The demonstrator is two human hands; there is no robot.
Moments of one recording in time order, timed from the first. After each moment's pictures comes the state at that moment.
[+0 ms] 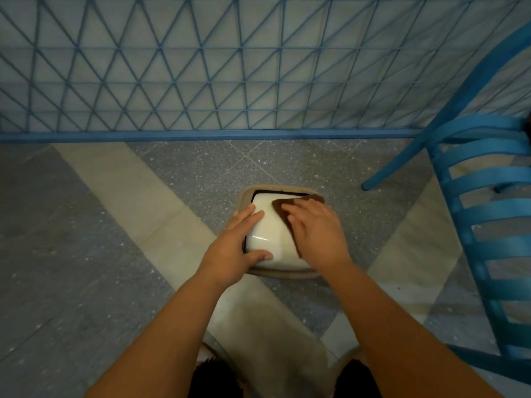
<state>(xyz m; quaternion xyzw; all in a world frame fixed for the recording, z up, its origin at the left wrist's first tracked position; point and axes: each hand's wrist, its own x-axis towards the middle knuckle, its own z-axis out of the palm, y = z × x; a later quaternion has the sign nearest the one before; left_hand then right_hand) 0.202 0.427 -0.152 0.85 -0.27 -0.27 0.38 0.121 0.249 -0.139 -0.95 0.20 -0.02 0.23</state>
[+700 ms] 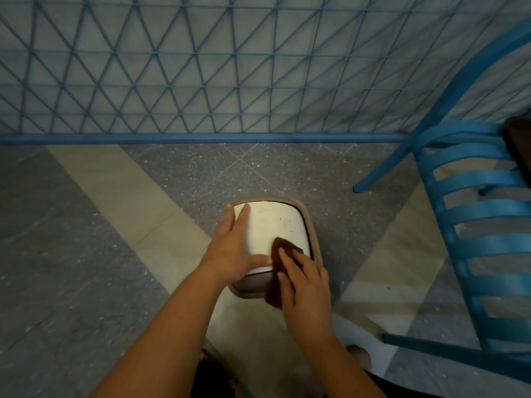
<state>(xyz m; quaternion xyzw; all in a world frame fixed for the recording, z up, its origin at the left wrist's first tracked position) 0.193 0.410 -0.130 0.89 -0.21 -0.32 0.25 0.037 0.321 -0.143 -0.90 0.30 -0.04 0.31</state>
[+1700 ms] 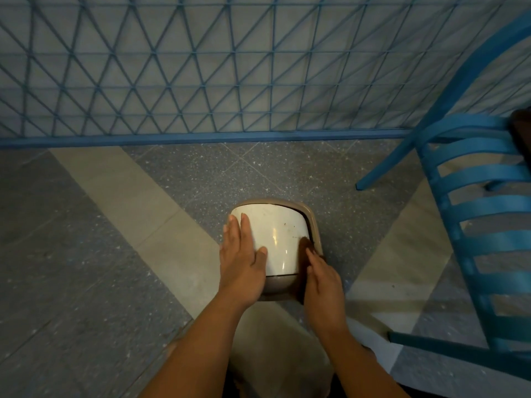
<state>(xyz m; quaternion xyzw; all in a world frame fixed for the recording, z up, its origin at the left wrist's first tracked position) 0.150 0.405 -0.156 0.90 -0.19 -0.22 0.32 0.032 0.297 -0.172 -0.81 0.39 -0.07 0.44</state>
